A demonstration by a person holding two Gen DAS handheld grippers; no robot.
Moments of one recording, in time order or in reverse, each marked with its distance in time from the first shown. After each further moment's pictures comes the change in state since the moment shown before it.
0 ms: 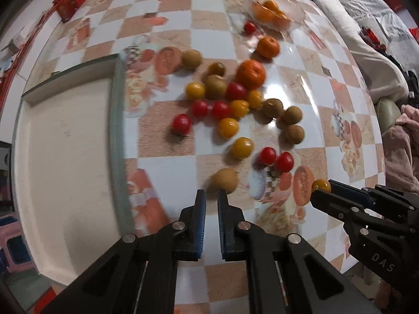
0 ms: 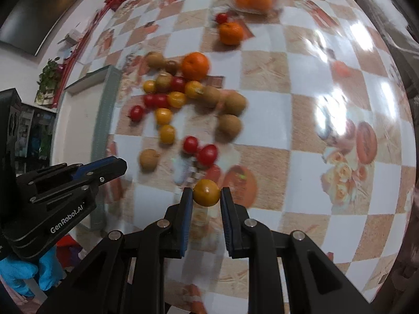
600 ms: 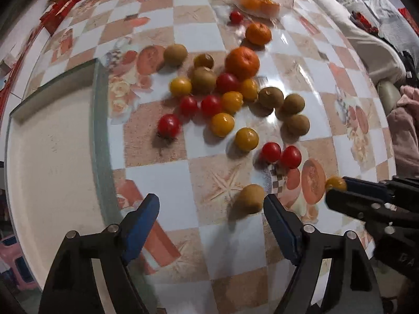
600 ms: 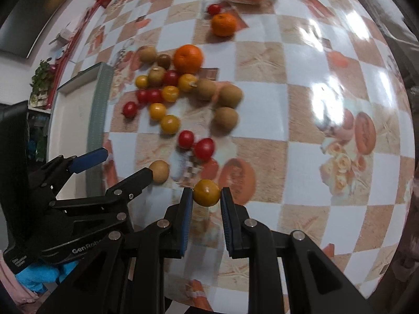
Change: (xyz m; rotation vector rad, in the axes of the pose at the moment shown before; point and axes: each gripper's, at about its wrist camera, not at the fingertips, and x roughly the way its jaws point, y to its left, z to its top) left arm 0.027 -0.012 -0.012 0.118 0.004 0.022; right arm 0.005 -0.012 -0.003 0.064 0.053 -0.020
